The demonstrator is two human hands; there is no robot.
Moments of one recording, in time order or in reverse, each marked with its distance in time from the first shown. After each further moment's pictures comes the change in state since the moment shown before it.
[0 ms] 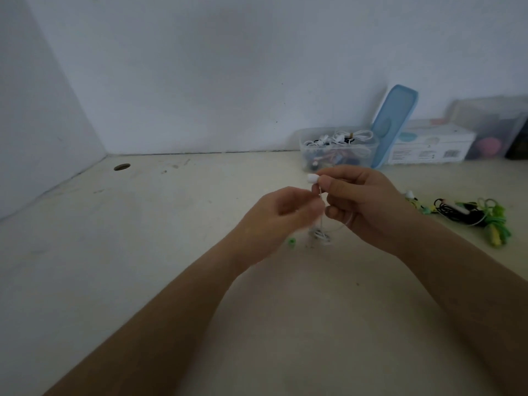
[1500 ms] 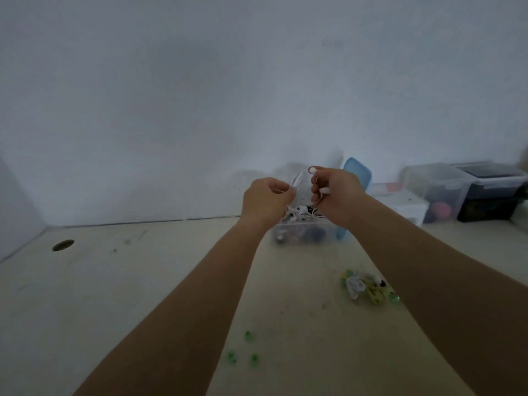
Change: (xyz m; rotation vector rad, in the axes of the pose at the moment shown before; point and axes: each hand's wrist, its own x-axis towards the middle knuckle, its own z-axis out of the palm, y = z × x) left_hand 0.210 0.040 -0.002 0.118 0.330 0.001; right_hand 0.168 -0.067 -0.078 0.212 0.558 0.097
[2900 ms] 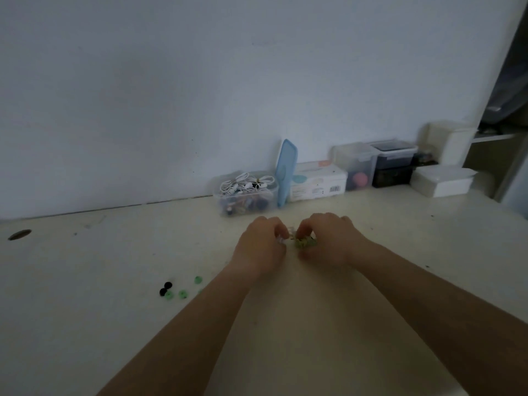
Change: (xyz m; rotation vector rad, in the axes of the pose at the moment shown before) left_hand -0.137 -0.017 0.078 0.467 -0.271 0.239; right_hand -0.134 0.026 -0.148 -1.849 -0.178 -0.388
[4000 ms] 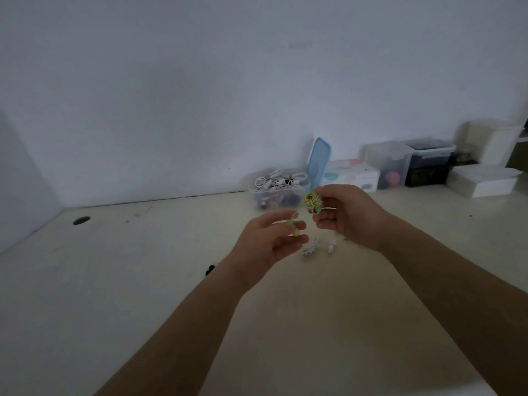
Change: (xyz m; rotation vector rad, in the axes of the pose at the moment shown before) left_hand -0.071 0.007 -0.075 -1.290 -0.098 -0.359; right_hand -0.006 -0.058 -0.039 1.594 -0.069 0.130
